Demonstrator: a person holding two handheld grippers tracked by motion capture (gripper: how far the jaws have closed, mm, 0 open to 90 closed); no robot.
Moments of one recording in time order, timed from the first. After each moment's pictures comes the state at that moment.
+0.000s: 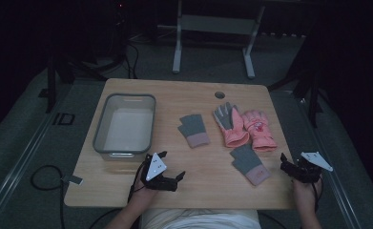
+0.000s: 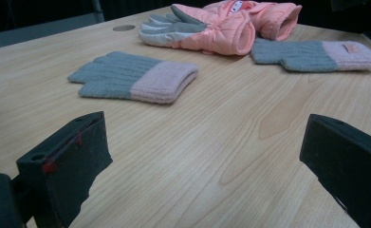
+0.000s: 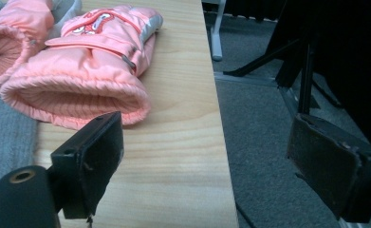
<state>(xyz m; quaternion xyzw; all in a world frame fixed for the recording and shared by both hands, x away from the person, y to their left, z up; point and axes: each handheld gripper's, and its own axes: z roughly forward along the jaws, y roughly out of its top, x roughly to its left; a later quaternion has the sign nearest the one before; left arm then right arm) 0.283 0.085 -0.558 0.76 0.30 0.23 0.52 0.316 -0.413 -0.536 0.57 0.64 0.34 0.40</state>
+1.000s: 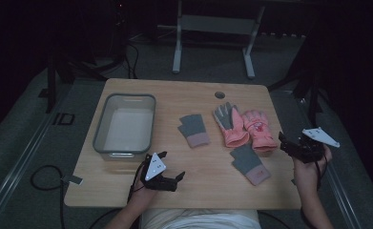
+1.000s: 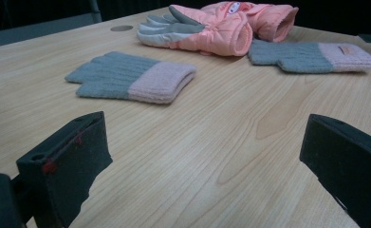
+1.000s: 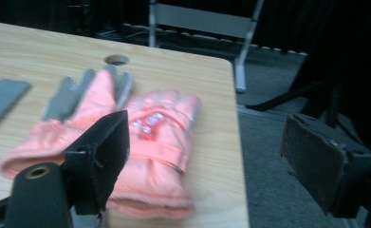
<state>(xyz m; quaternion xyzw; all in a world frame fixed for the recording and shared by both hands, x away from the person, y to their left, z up) 0.282 0.086 -0.559 0.76 0.30 0.23 0.53 0.342 -0.381 -0.448 0.52 0.66 0.38 0.39</state>
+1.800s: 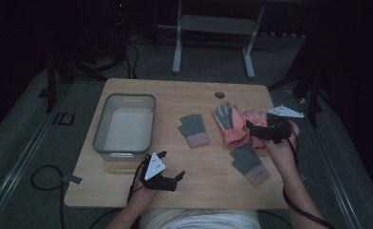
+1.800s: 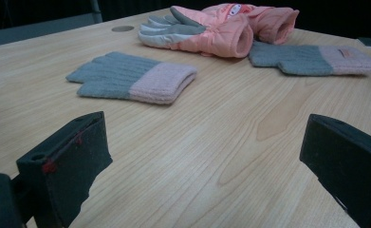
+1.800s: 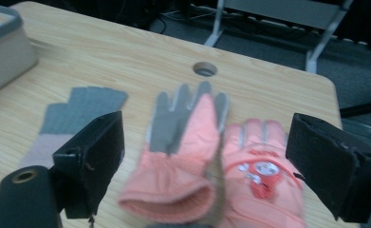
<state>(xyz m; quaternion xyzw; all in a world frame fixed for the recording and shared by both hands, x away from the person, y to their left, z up) 0.283 0.087 -0.559 0.76 0.30 0.22 0.53 0.387 -0.291 -0.418 0.47 0.73 0.40 0.30</state>
